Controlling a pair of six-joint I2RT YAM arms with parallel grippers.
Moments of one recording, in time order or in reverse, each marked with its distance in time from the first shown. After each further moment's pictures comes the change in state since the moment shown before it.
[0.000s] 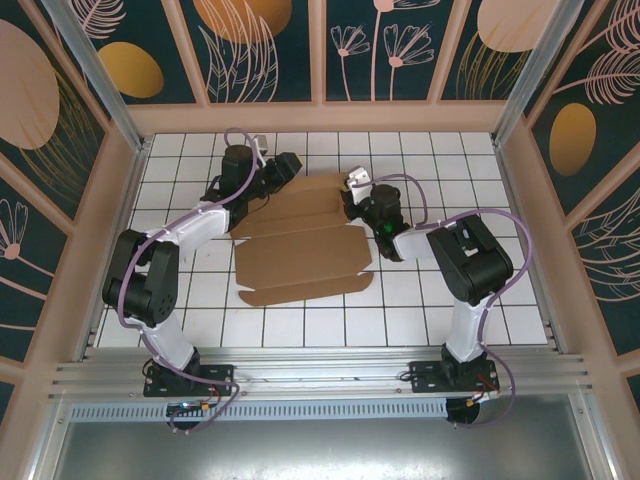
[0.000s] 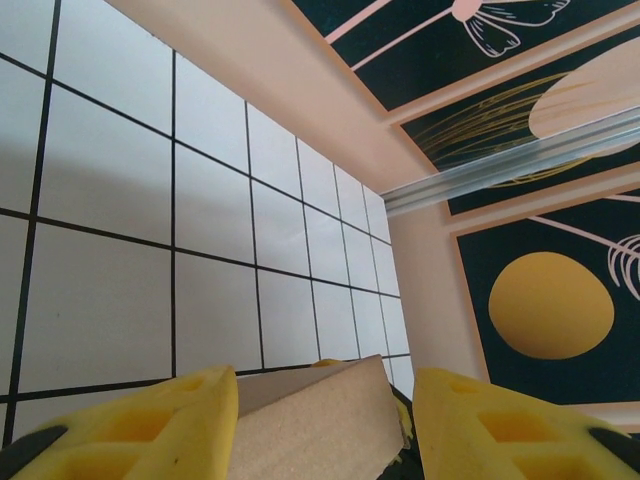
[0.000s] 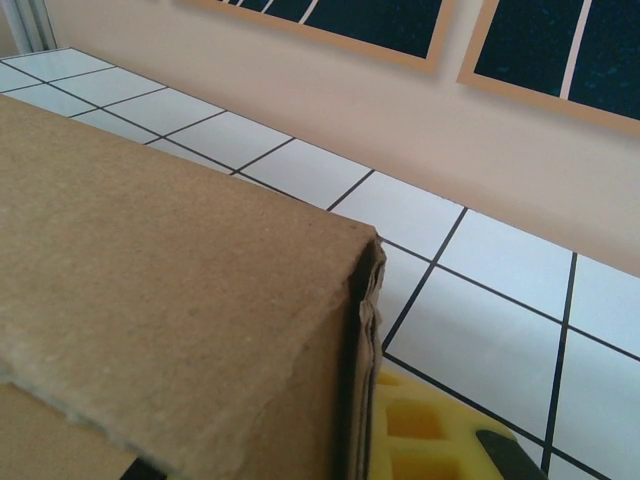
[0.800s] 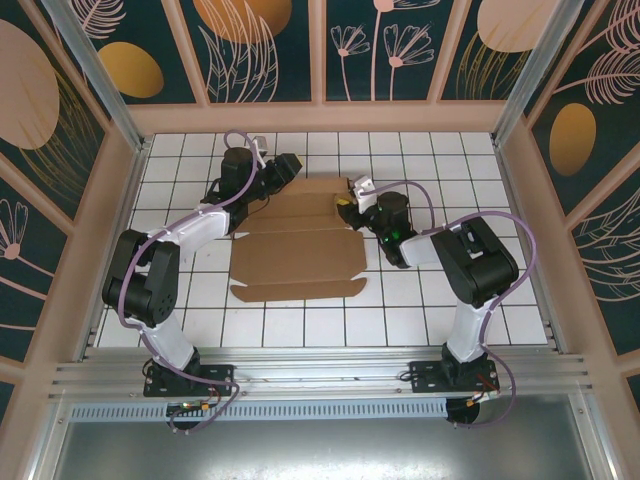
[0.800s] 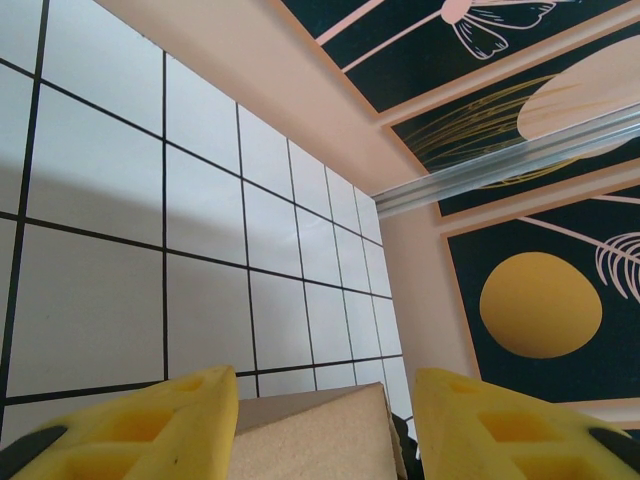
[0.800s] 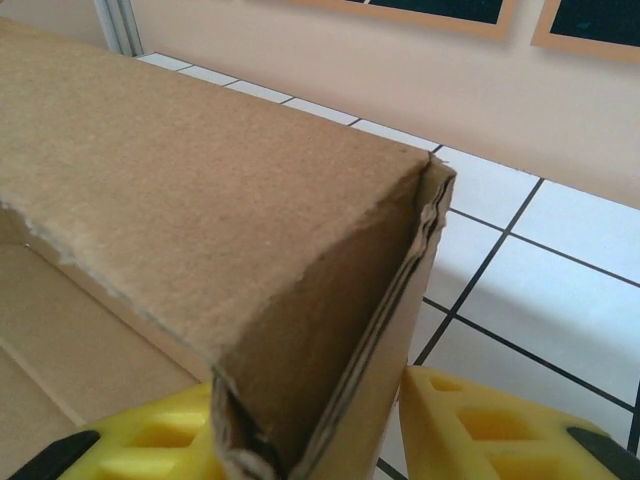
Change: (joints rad) left arm 0.000 -0.001 -0.021 0.041 0.007 -0.010; right arm -0.030 -0.030 -0.089 0.039 -0.168 0.080
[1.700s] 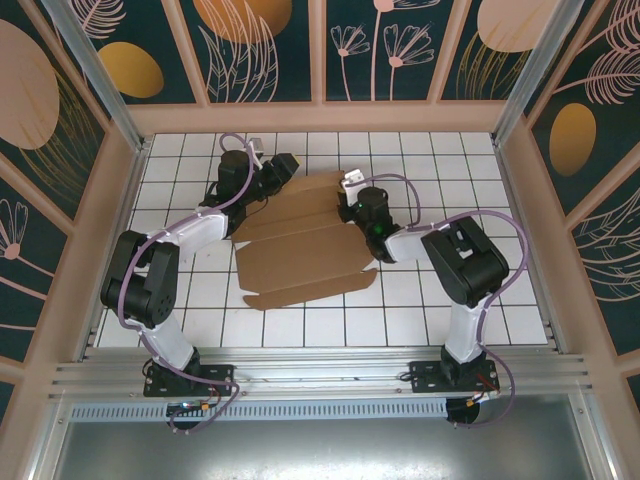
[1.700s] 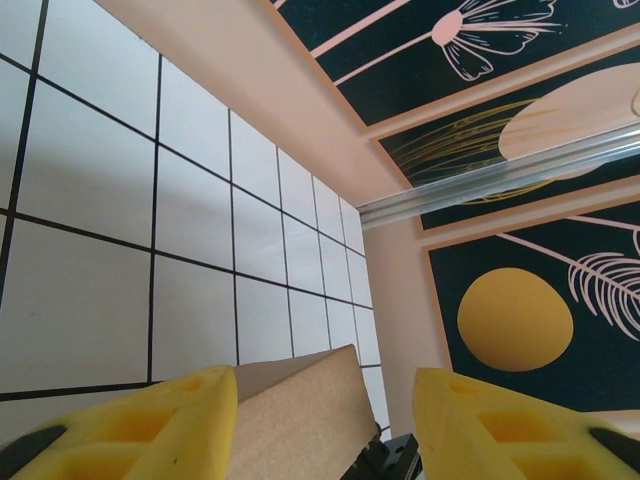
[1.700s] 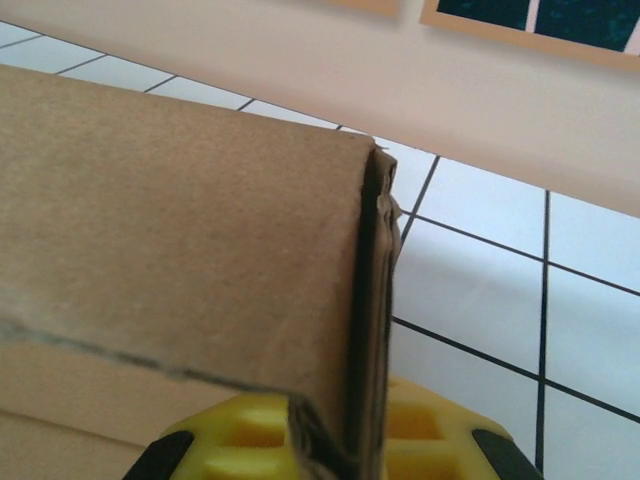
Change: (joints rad) left arm 0.008 -0.010 -0.041 0.071 0.006 -0.072; right arm 0.112 0.034 0.123 -0.148 0.391 0.005
